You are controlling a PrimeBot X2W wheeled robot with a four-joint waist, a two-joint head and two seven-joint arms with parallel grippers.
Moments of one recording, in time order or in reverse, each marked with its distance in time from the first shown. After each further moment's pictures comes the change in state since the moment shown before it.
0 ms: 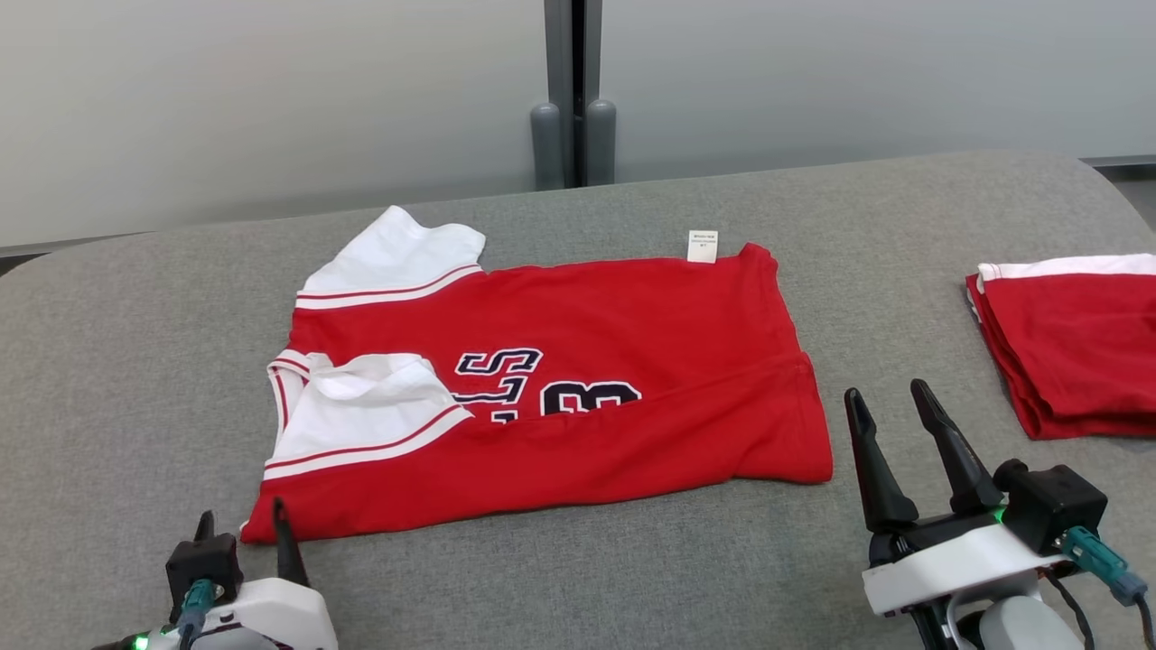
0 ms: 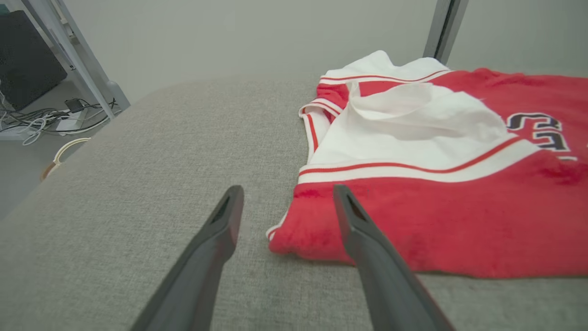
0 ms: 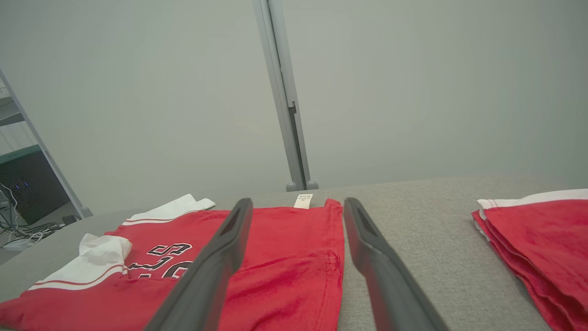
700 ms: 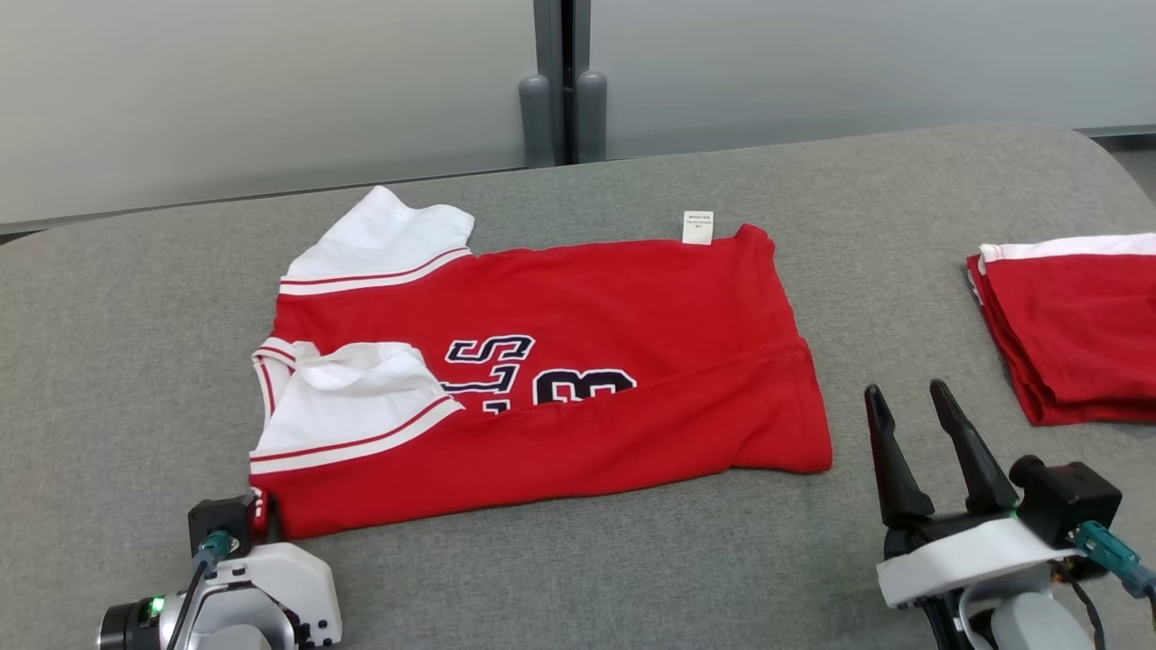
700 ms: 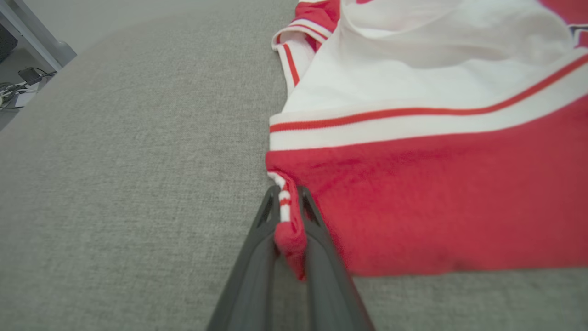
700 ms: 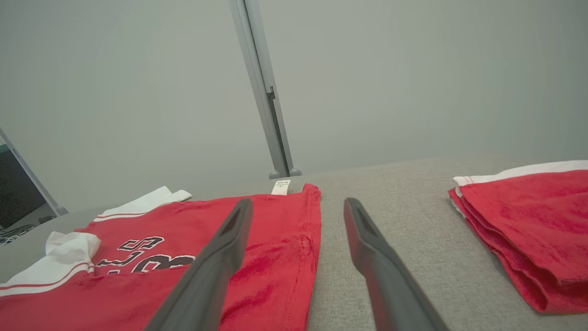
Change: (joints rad) left arm -0.234 0.019 -0.038 0.419 0.004 -0.064 0.003; right arm -0.020 0.007 -0.040 0.040 0.001 0.000 0.000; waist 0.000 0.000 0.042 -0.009
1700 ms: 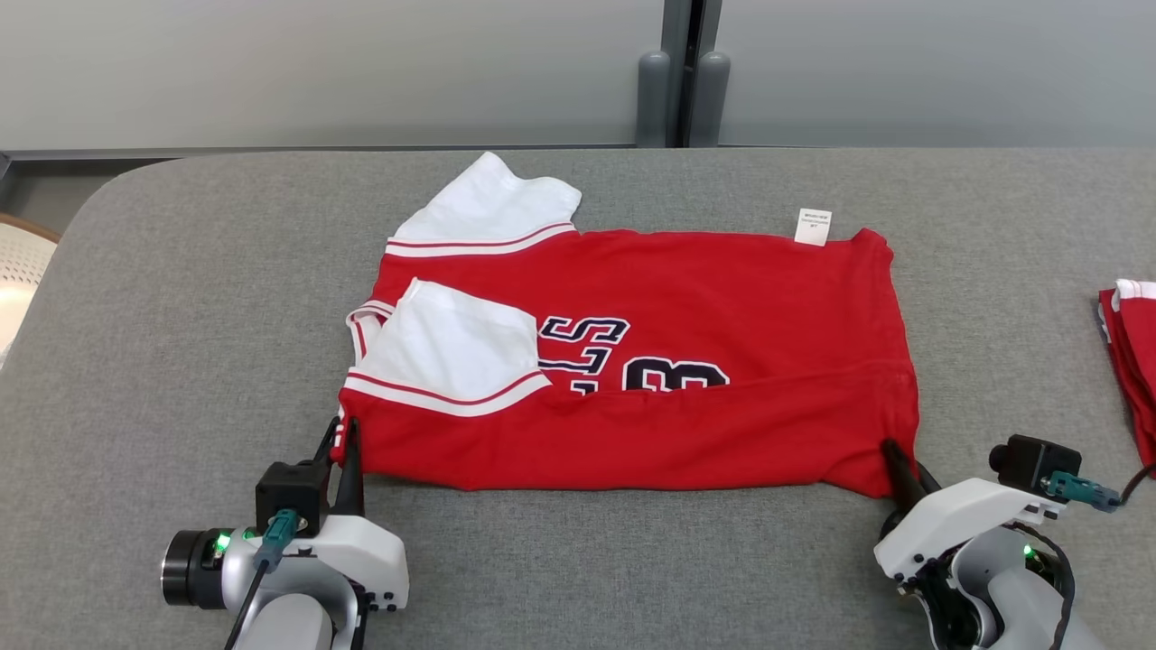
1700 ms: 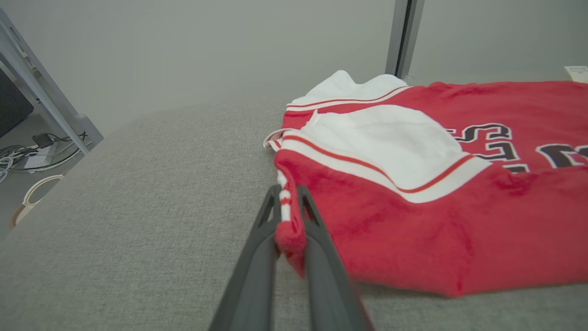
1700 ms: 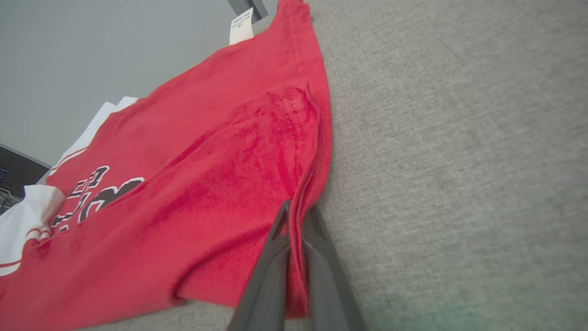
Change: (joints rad) left arm 0.112 -0.041 -0.104 -0.424 0.055 -0.020 -0.002; right arm -0.208 0.035 -0.029 0.506 0.290 0.000 0.223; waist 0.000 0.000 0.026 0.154
